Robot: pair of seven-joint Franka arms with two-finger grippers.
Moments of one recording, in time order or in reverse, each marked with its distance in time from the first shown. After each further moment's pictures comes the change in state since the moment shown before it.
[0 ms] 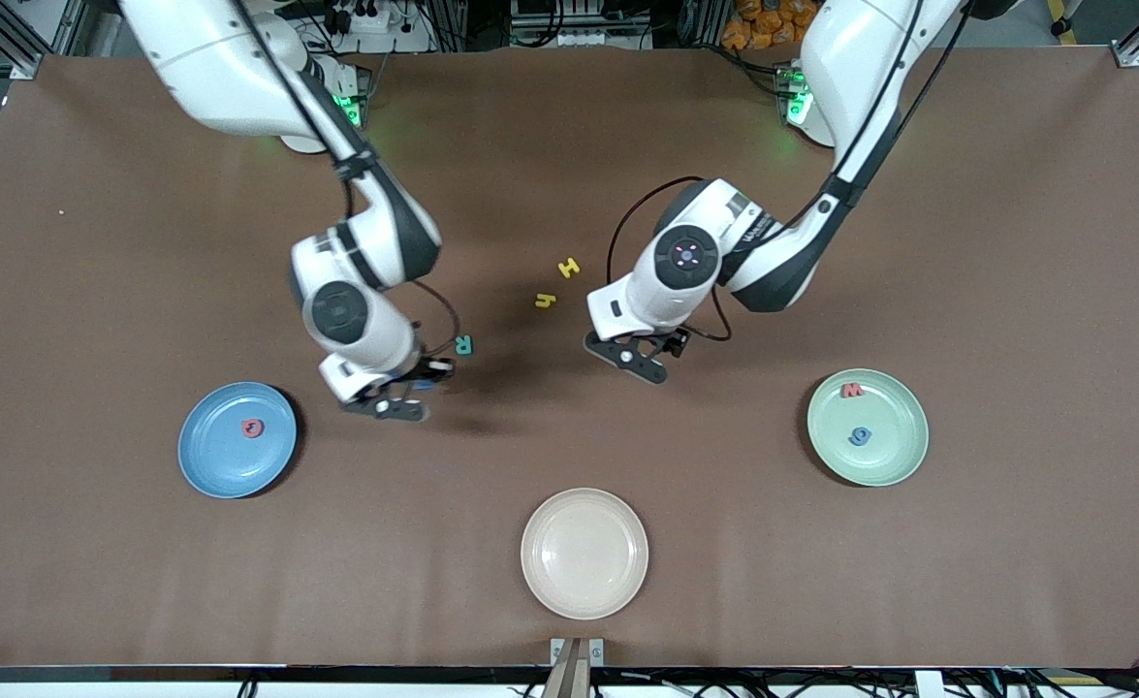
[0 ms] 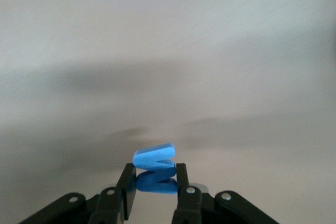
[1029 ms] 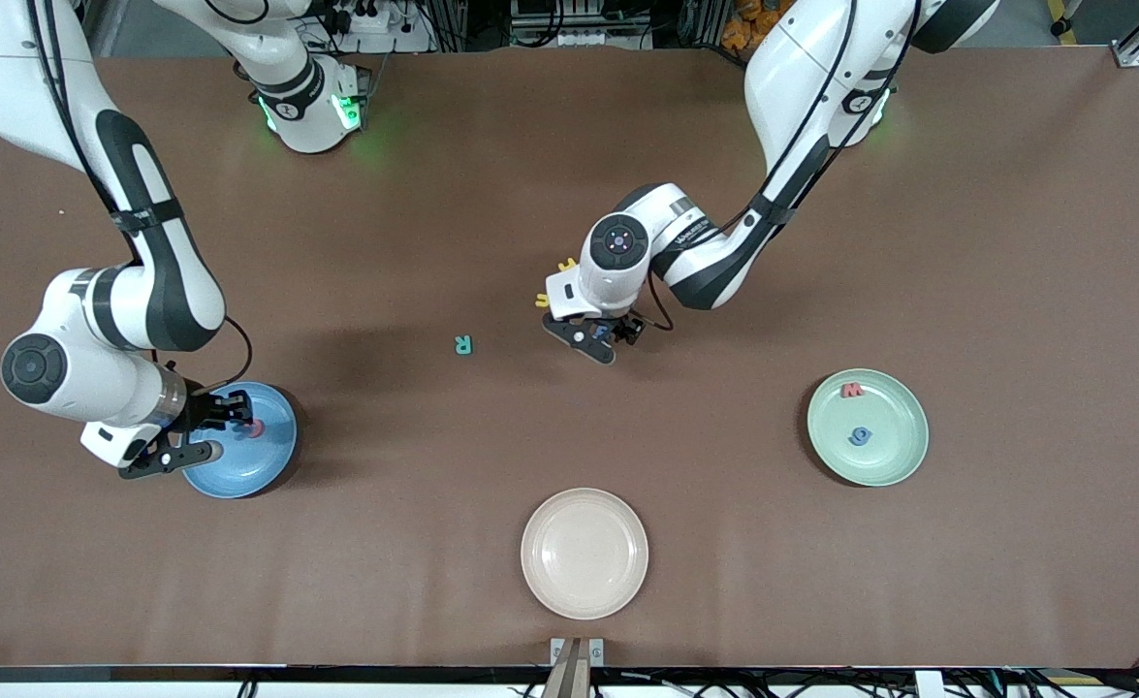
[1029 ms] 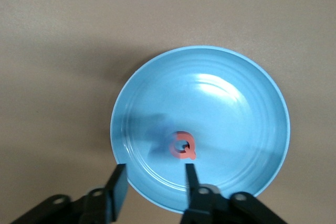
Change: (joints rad) left arm -0.081 0.108 -0.004 -0.001 0.119 0.099 -0.054; right arm -0.374 0.005 0.002 0.058 -0.036 -0.019 -0.685
